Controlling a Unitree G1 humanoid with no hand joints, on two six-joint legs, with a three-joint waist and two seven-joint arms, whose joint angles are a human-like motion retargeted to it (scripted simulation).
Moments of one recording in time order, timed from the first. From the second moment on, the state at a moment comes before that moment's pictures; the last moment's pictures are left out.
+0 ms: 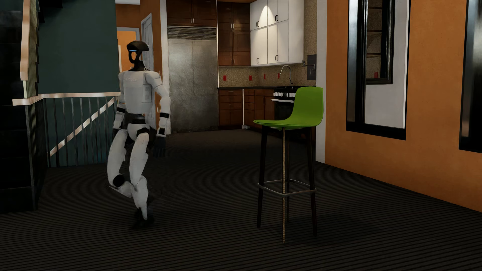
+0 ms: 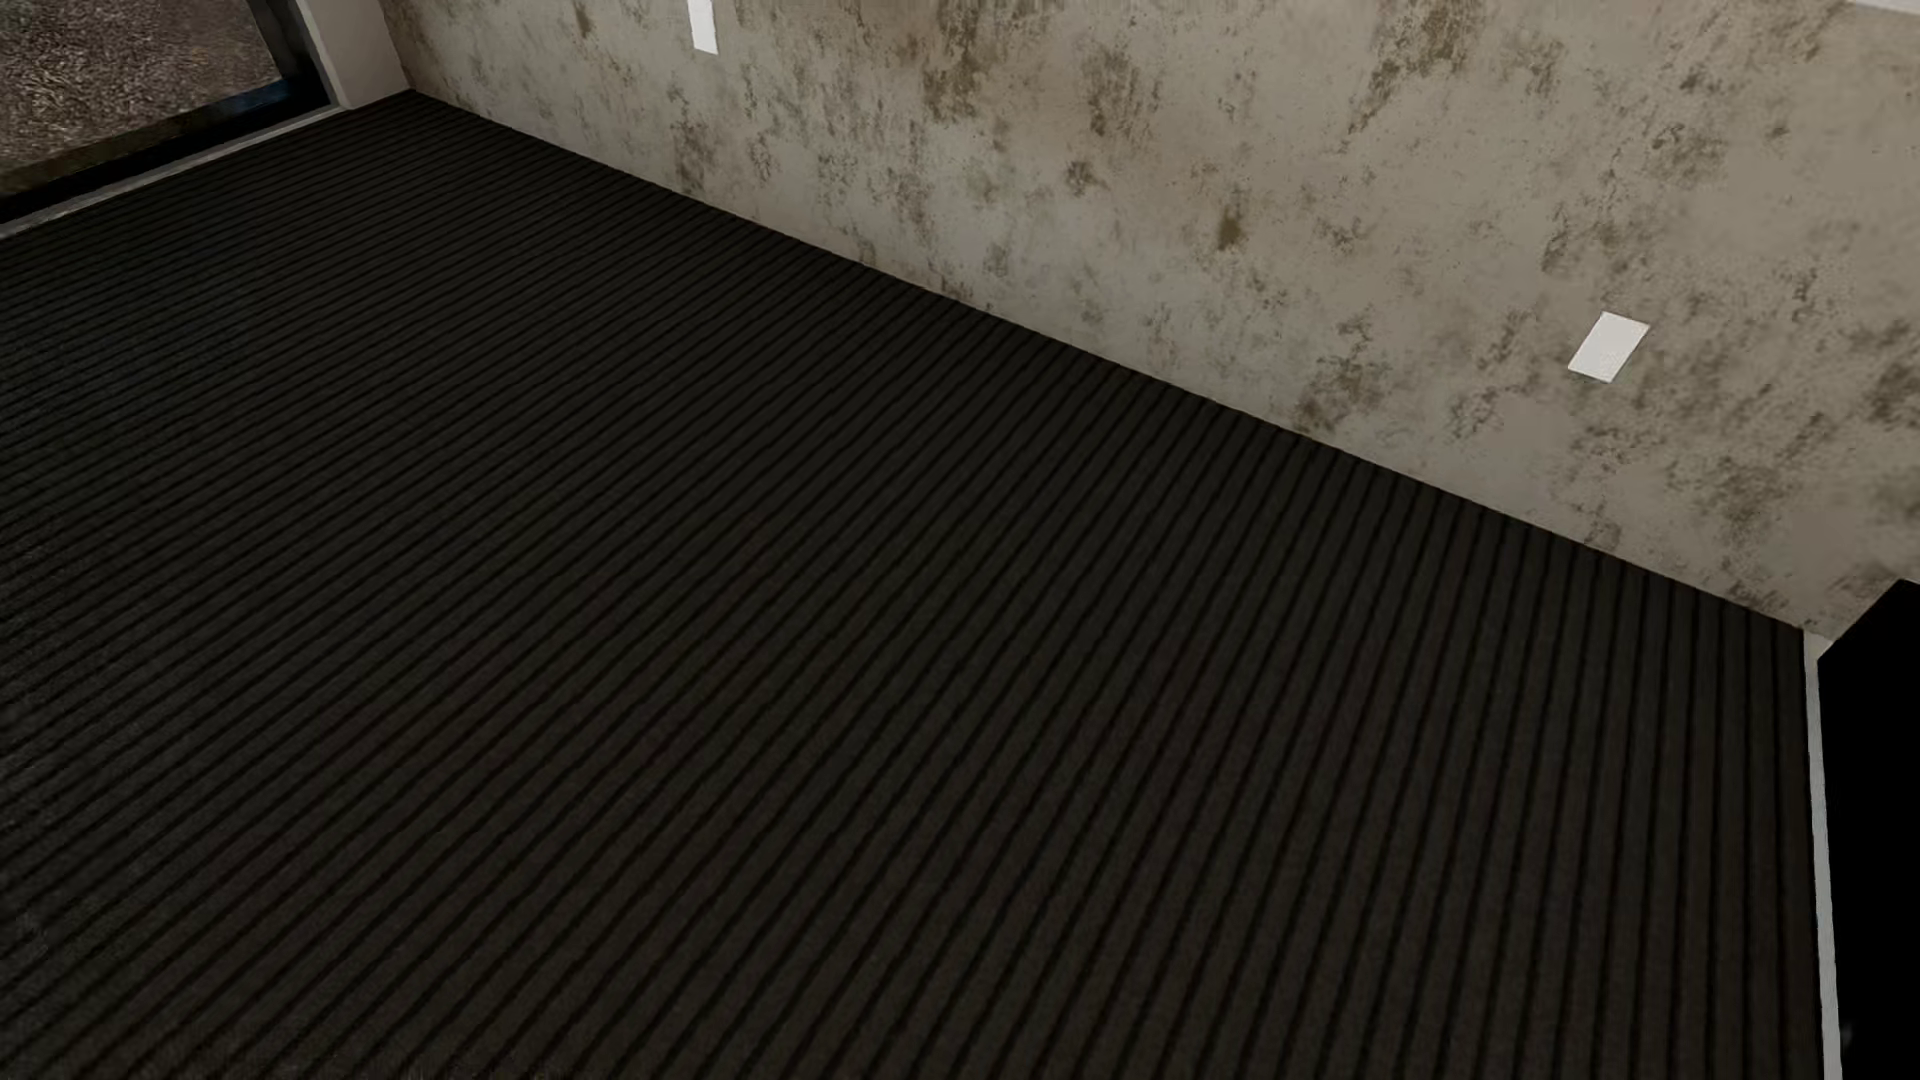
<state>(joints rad) -0.06 -0.26 0.06 -0.26 -0.05 -0.05 0.00 0.00 0.06 0.38 1.19 0.20 0.29 0.06 -0.15 0.51 -0.46 0.00 0.00 -0.61 0.62 0.93 0.89 0.00 0.00 0.00 0.00 0.00 0.00</state>
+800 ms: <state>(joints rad) -0.19 0.38 0.10 -0.24 0.07 -0.07 0.00 0.00 0.14 0.21 0.11 0.26 0.26 0.03 0.39 0.49 -0.57 0.00 0.00 -0.77 0.49 1.03 0.90 0.00 0.00 0.00 0.00 0.00 0.00</state>
